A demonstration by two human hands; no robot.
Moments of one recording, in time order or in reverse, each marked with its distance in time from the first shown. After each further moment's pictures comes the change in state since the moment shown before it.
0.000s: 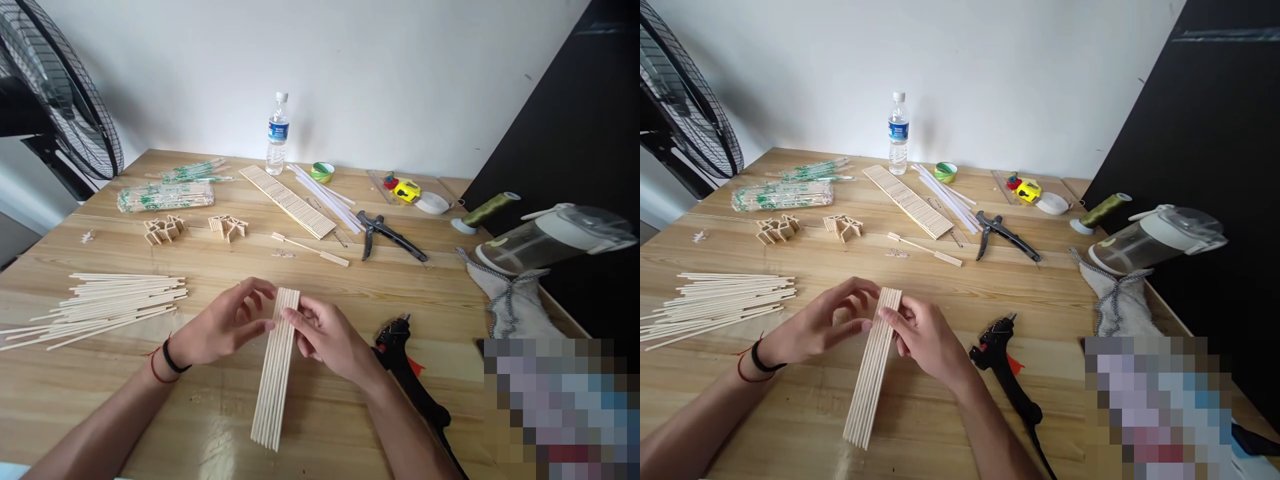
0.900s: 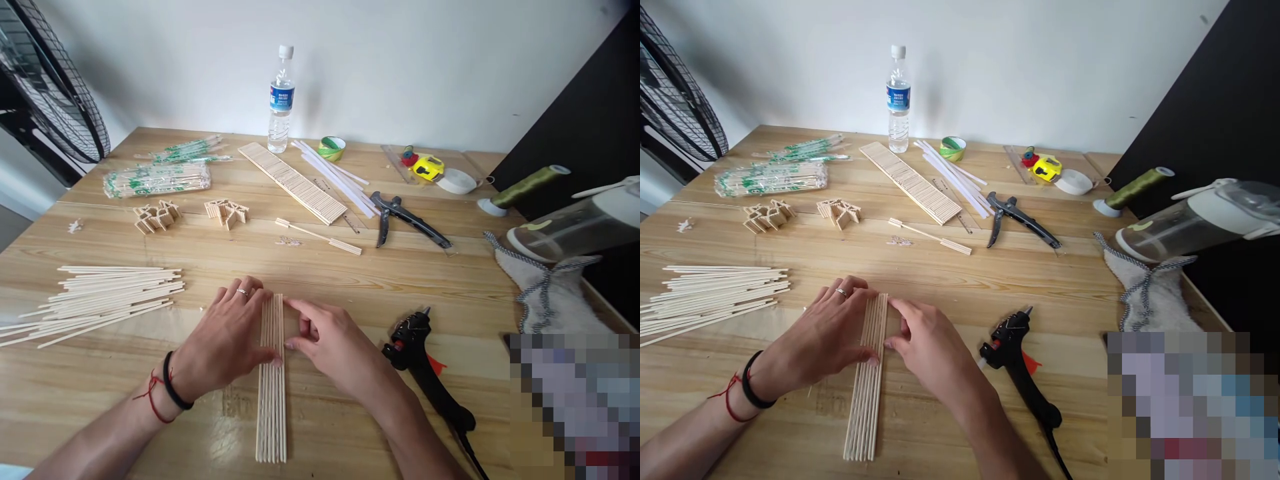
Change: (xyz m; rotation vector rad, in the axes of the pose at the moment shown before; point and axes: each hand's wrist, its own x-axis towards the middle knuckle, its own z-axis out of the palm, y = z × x) left_hand -0.008 -0.005 0.024 0.774 0.027 -0.068; right_hand -0.004 0.004 0.007 -0.560 0.048 0.026
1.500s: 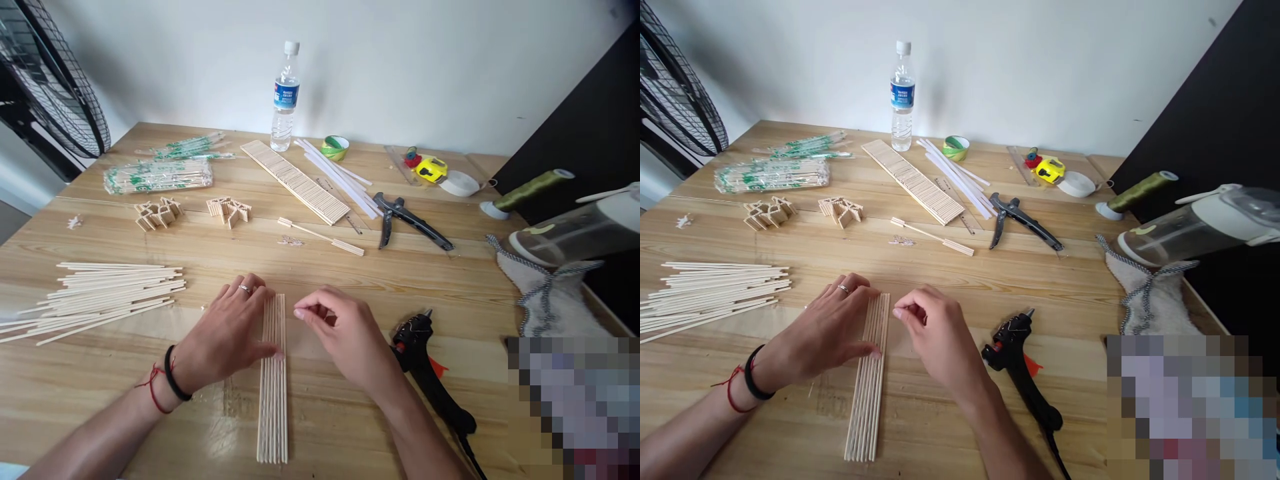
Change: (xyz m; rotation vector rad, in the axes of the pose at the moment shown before) left_hand 0.003 -0.011 0.003 -0.079 0.036 0.065; right_hand 0.001 0.000 -0.008 0.166 0.233 -0.141
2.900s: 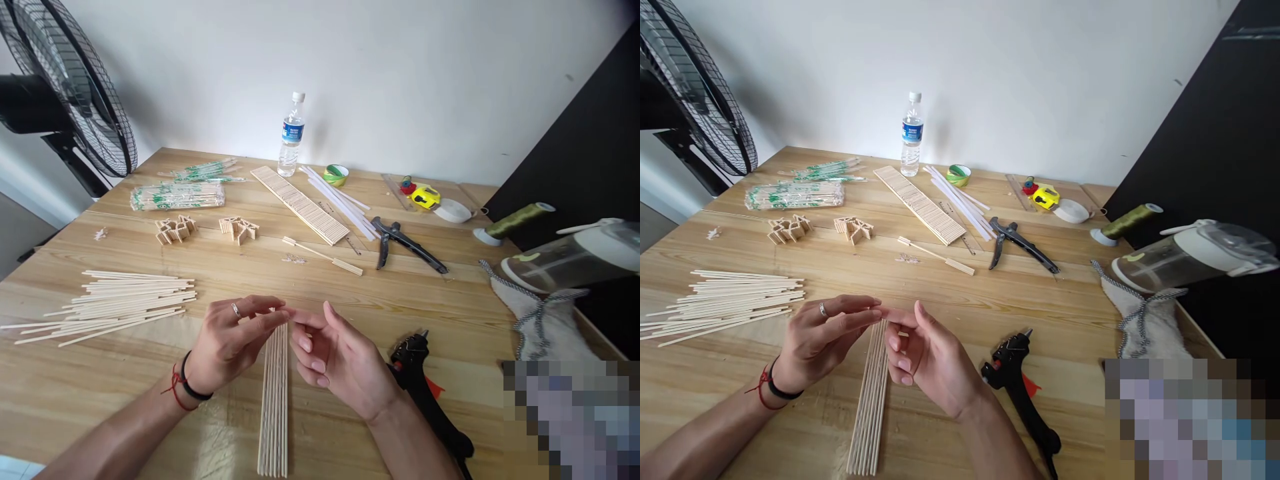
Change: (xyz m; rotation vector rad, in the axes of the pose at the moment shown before) left_hand -0.005 0.007 -0.007 -0.086 0.598 0.367; right_hand -0.004 -0.010 0.006 1.332 -0.440 0.399
